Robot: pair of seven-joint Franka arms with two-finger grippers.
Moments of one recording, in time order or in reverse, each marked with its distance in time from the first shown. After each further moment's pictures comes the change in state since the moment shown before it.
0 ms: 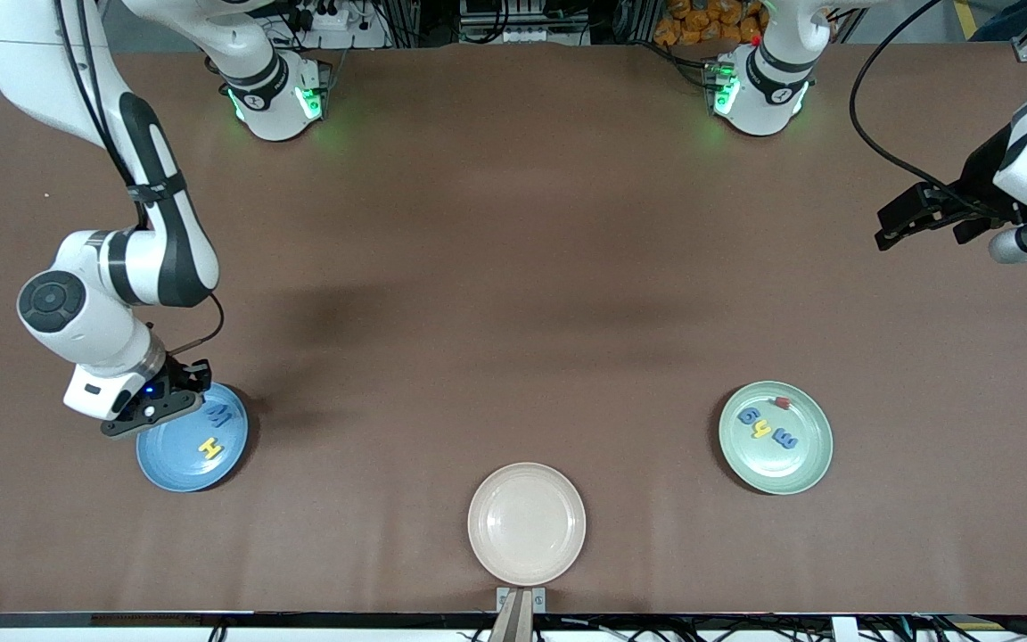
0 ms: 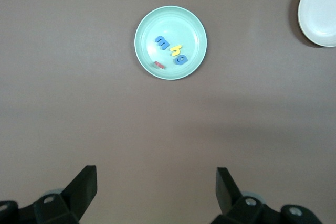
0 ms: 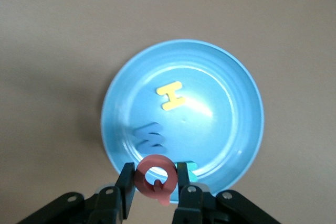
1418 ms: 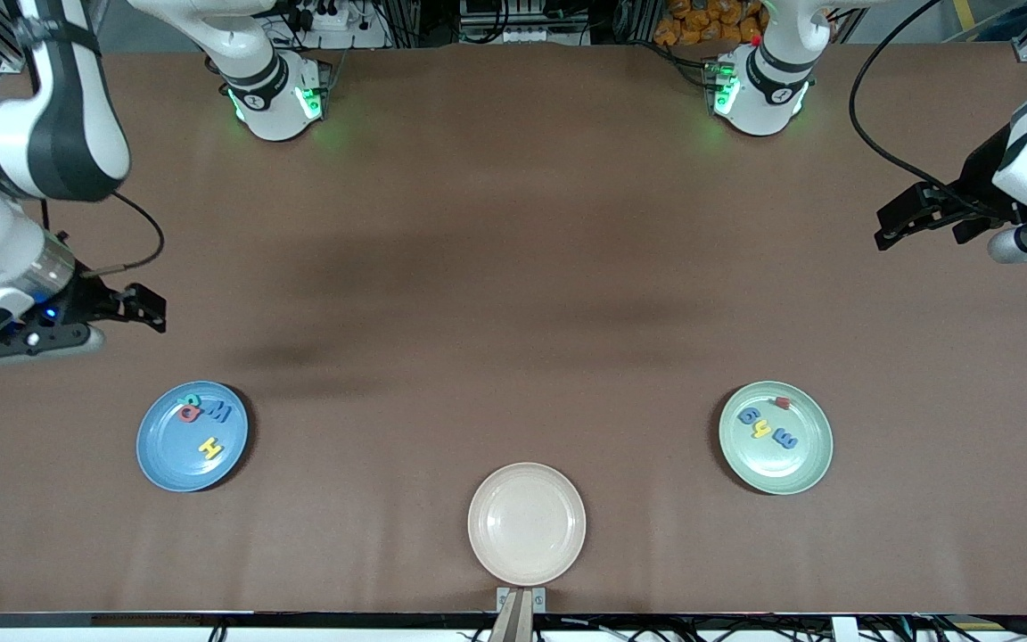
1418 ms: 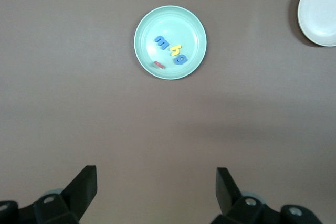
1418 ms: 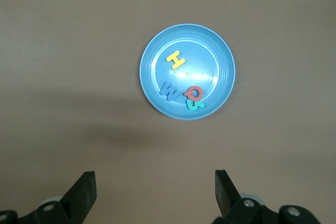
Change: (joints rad) left arm 0.000 0.000 -0.002 0.000 -0.001 -0.001 0.000; right arm -0.155 -0.414 0.178 -0.014 0.021 -0.455 0.251
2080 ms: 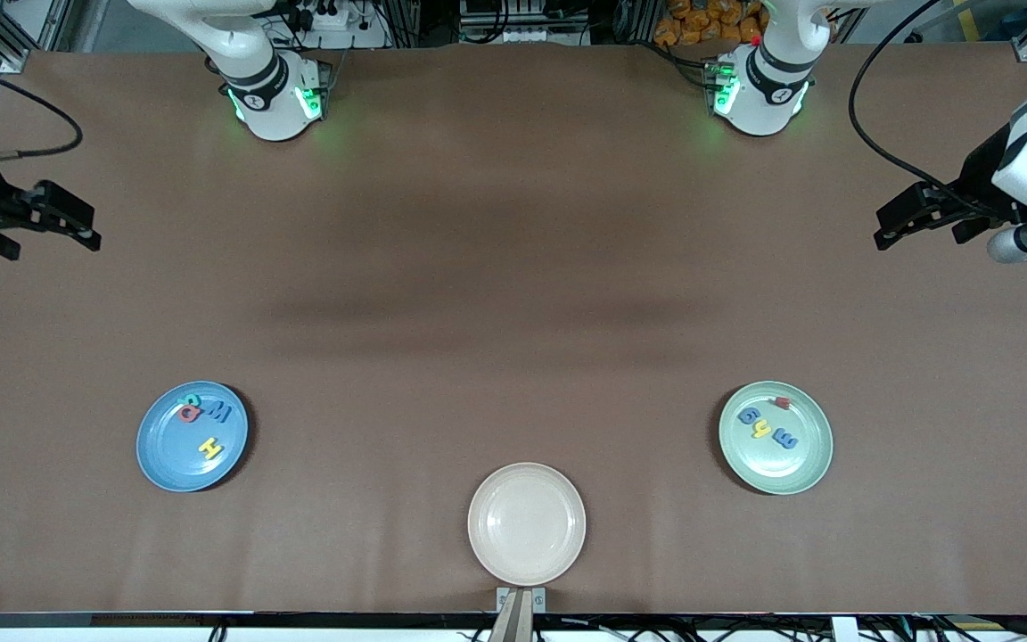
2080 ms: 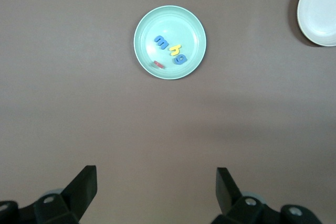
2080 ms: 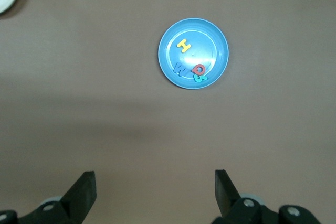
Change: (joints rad) left arm 0.000 0.000 0.000 0.000 -0.001 0.000 0.000; right arm 0.003 -0.061 0.022 0.349 0.032 -0.455 0.086
